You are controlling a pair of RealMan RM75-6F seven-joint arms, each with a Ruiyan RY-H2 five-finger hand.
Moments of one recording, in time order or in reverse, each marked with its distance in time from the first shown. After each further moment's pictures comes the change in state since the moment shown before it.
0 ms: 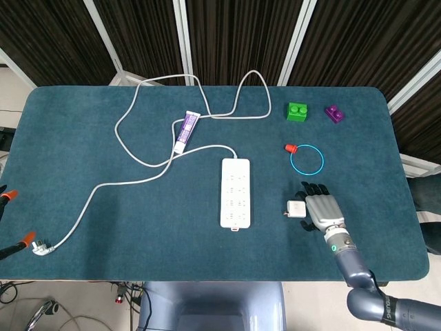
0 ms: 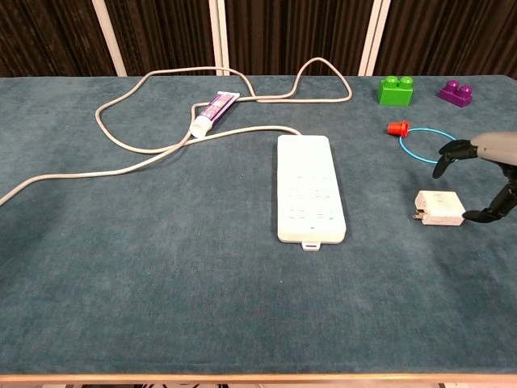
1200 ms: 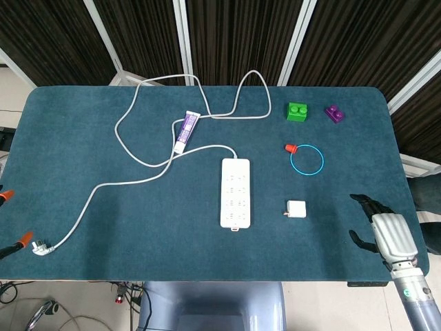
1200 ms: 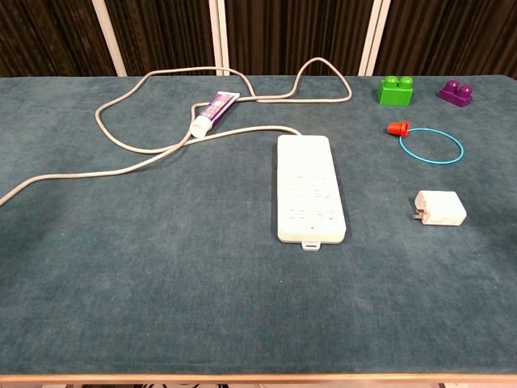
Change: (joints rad) left arm 0.007 0.010 -0.001 0.000 0.006 0.016 -0.027; right arm -0.406 0.232 -0.040 0.028 -0.687 0.334 0.590
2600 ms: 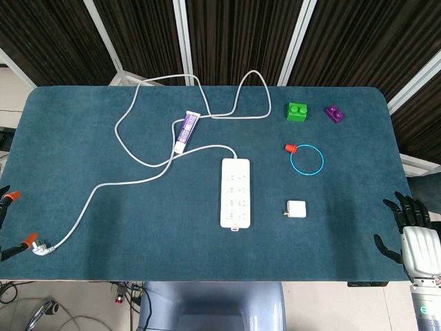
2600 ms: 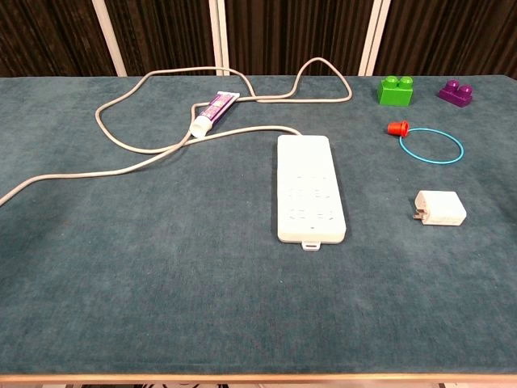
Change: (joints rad) left arm -0.007 -0.011 0.011 0.003 0.021 -0.004 0.025; right arm -0.133 -0.095 0.000 0.126 0.007 0.235 0.015
